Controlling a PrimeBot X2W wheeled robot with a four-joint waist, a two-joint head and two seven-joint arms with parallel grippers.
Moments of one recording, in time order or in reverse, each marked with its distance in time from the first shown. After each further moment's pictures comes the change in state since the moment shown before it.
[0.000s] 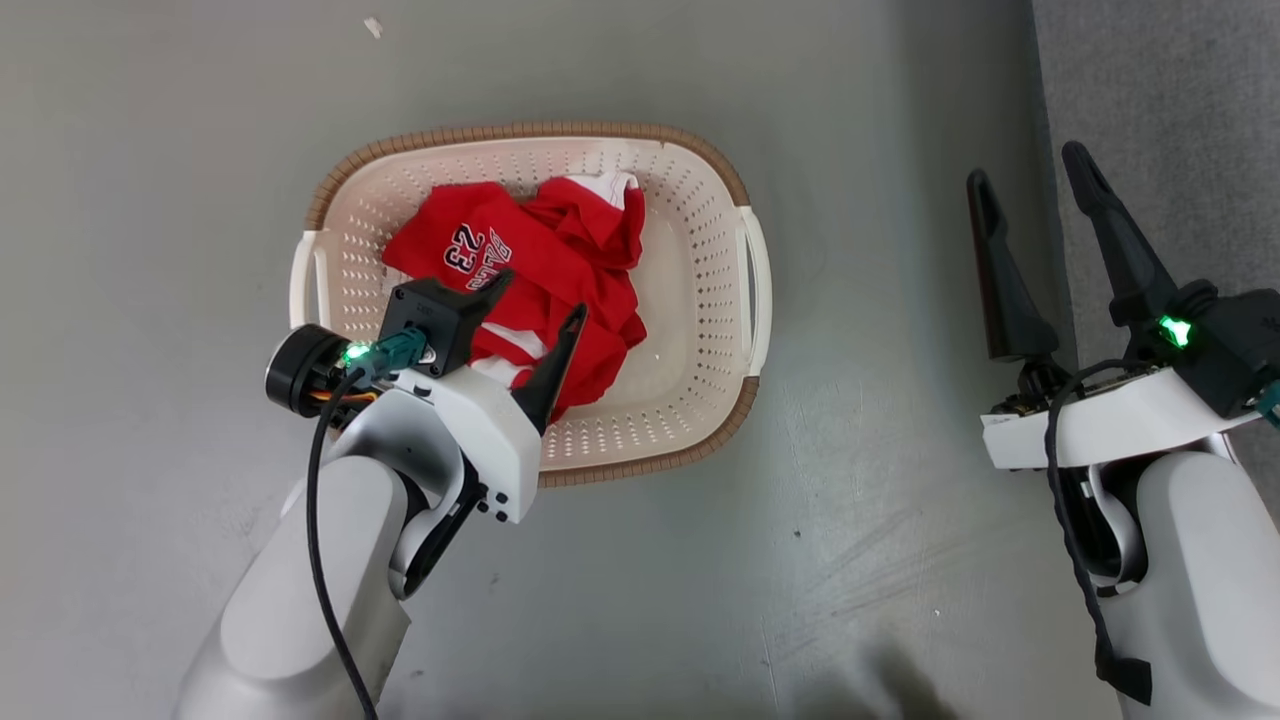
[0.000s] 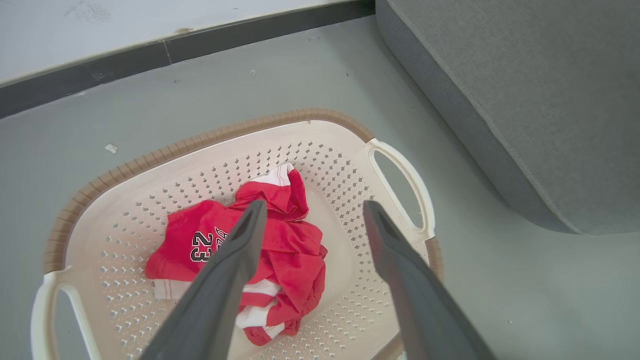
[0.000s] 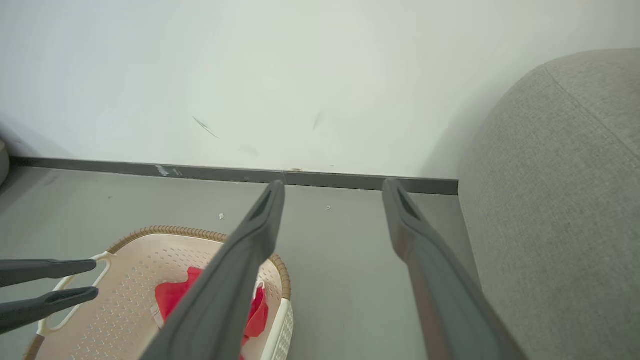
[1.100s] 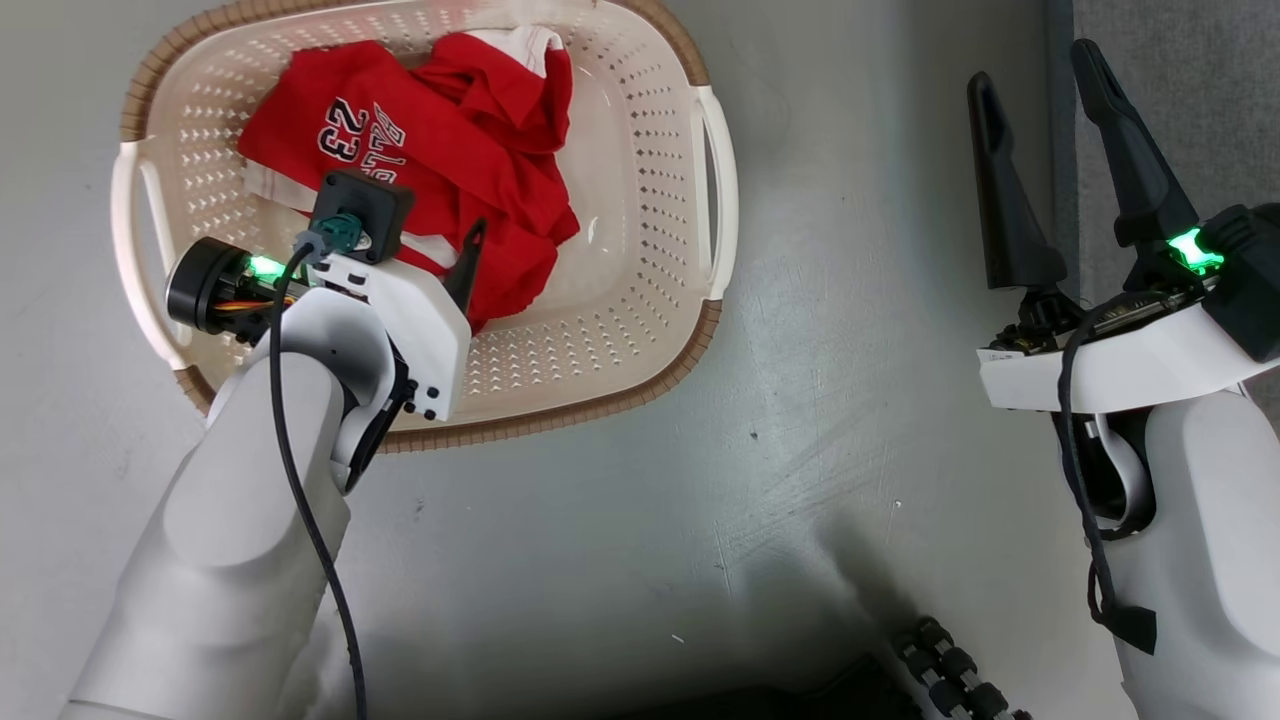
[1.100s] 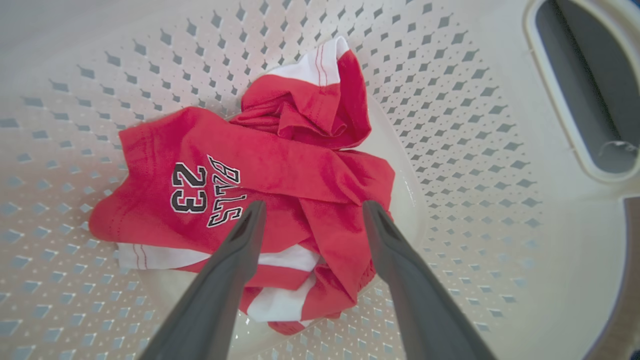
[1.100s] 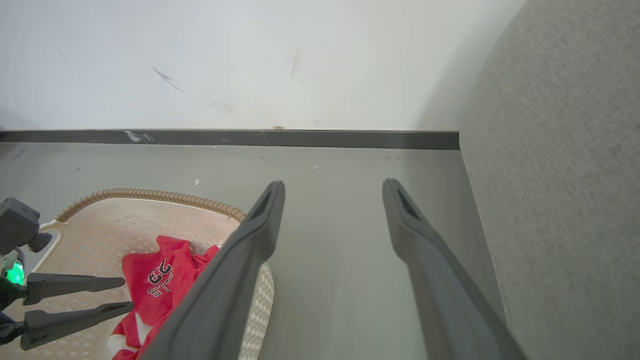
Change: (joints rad) left arm -0.199 0.035 0.025 0.211 0.067 0.056 0.047; right arm -0.109 -0.001 0.032 -0.038 0.048 0.000 0.000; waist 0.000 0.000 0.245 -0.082
